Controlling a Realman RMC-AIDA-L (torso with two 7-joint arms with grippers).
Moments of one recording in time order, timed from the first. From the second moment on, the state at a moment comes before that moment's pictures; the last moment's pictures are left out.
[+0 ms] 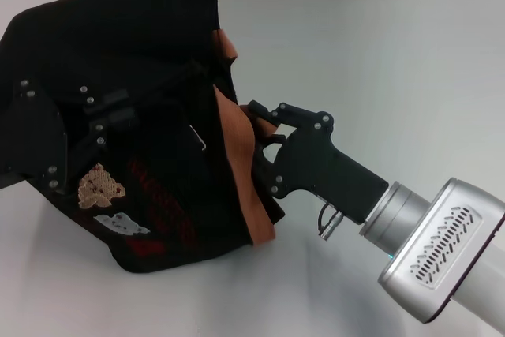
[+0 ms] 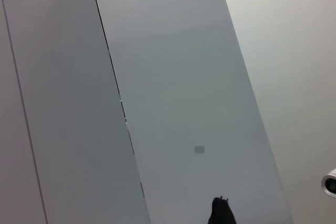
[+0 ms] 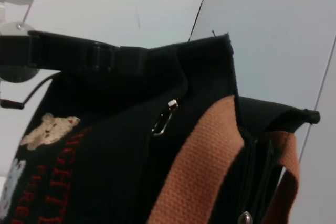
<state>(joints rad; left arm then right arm) -0.33 -2.02 0.60 0.61 1.70 1.99 -0.78 0.48 2.09 0.25 0.46 -2.37 -1.20 -0.23</state>
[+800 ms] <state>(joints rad) -0.33 -2.03 0.60 0.61 1.70 1.99 -0.78 0.48 2.09 0.29 0.45 -2.37 -1.18 -0.26</state>
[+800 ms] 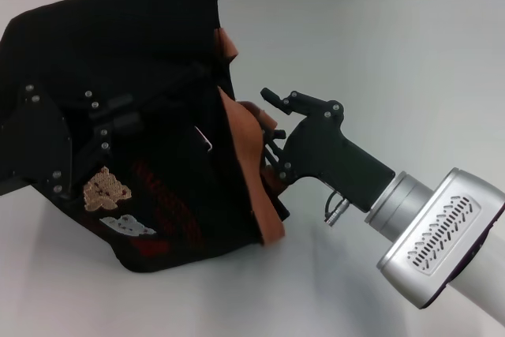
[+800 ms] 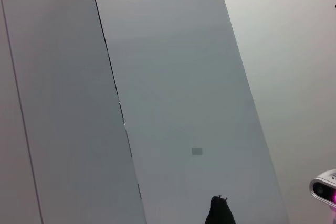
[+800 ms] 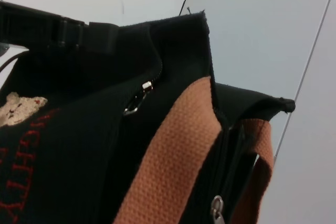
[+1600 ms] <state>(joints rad) -0.33 -2.03 0.60 0.61 1.70 1.99 -0.78 0.45 2.09 0.28 0.46 -2.38 -1.28 -0.23</state>
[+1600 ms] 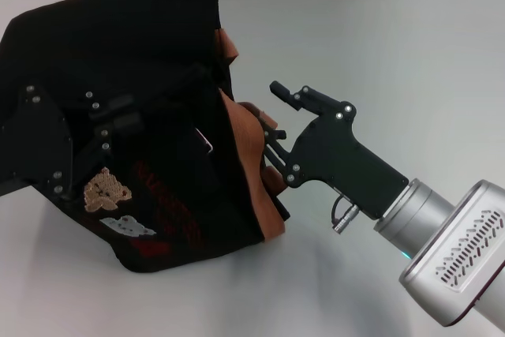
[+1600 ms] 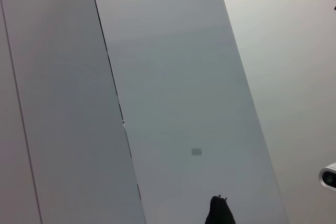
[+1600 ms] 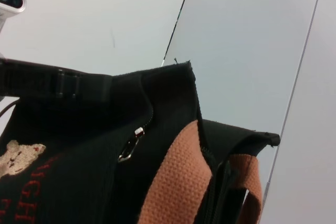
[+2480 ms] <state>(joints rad) -0.34 -2.03 0.60 0.61 1.70 1.99 -0.78 0.49 2.09 0.25 0.43 -2.40 -1.22 -0.23</state>
